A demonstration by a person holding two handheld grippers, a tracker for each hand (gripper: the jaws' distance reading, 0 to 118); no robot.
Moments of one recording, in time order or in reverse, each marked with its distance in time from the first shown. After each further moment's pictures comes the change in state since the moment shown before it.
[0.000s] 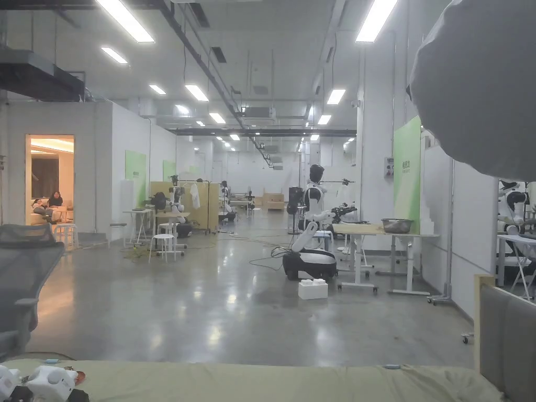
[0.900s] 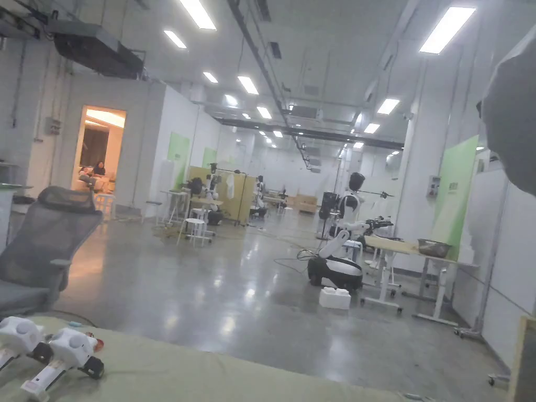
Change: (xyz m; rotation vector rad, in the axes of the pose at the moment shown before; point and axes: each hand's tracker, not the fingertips) left arm -0.120 0.017 -0.087 -0.237 0.030 0.011; right arm 0.020 -0.035 -0.063 -0.347 0.163 -0.283
